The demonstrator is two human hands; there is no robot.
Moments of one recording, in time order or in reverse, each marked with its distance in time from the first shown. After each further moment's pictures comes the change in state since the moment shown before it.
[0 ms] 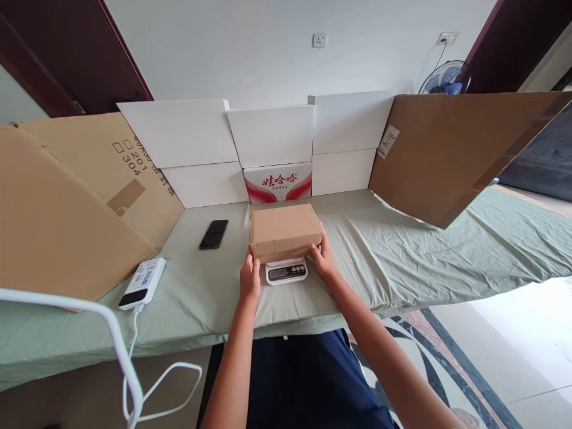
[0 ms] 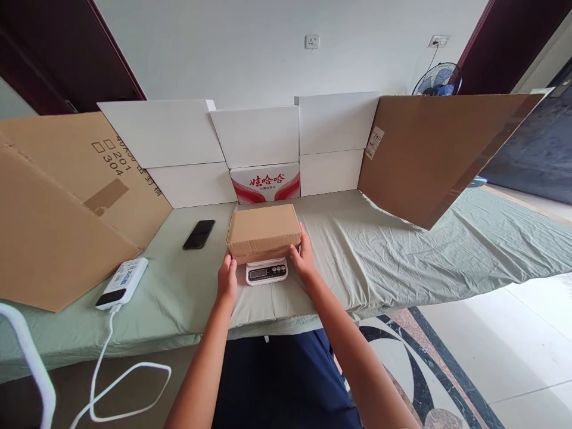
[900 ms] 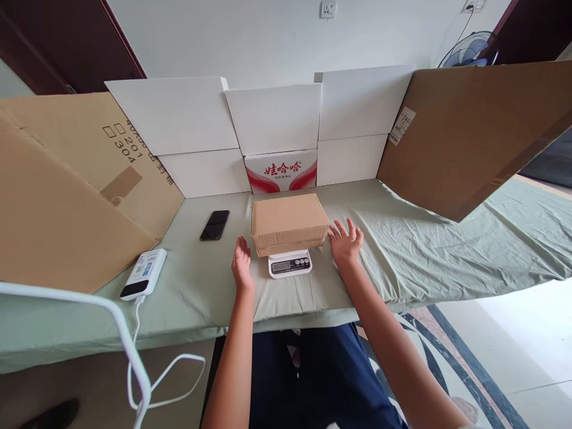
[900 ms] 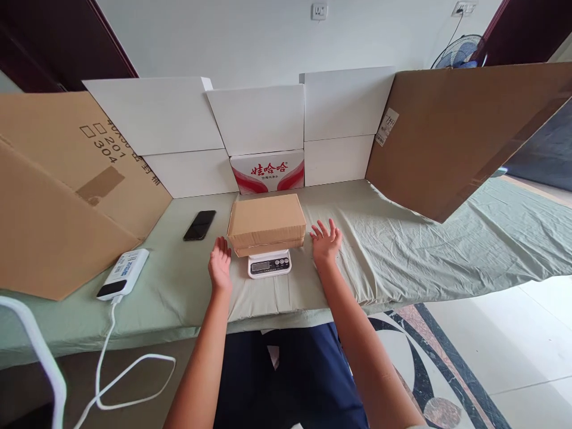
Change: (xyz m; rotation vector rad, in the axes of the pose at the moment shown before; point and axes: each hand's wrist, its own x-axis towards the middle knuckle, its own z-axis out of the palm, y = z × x) left_hand 0.011 -0.008 -0.002 -0.621 0.302 -0.270; right_hand 0.026 -0.016 -0.031 0.953 0.587 0.675
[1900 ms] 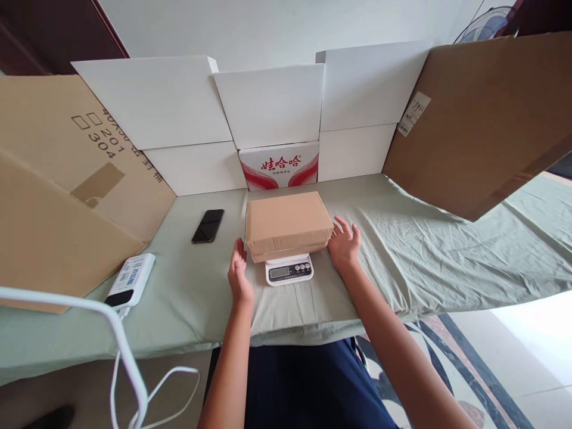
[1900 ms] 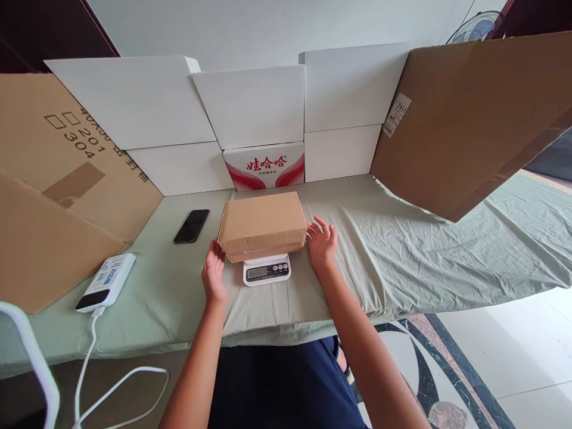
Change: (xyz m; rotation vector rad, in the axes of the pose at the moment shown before) left_hand -0.009 -0.004 0.000 0.195 -0.083 0.164; right_hand 0.005 0.012 0.007 -0.067 -0.206 0.054
